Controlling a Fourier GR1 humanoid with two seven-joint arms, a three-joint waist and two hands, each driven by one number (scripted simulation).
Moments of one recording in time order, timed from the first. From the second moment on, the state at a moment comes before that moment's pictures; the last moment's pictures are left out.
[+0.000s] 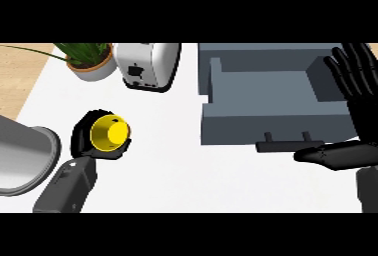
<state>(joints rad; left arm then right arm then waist) -0.54 0.17 0.32 -0.40 0.06 -0.24 -1.06 -0.28 -0.23 -0.15 -1.84 -0.15 0.20 0.12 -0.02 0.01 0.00</state>
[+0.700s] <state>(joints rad) -0.76 0.03 0.20 -0.76 0.07 -0.09 -0.72 -0.26 -0.23 -0.15 -1.85 -0.12 0.19 0.12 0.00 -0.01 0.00</state>
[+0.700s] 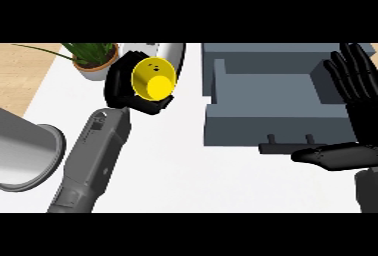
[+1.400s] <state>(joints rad) -1.15 0.00 -0.01 -0.72 0.15 0.23 -0.33 -0.27 -0.22 -0.15 -1.83 -0.12 0.18 0.09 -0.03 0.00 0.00</state>
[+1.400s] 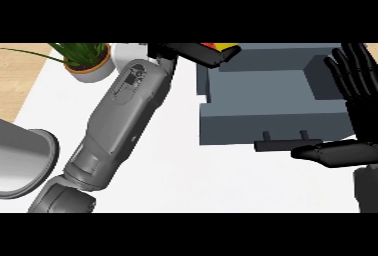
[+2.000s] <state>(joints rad) -1.34 0.00 -0.19 -0.38 0.25 0.32 -0.22 -0.32 -0.22 -0.14 -1.80 -0.13 0.21 0.07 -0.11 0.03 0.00</state>
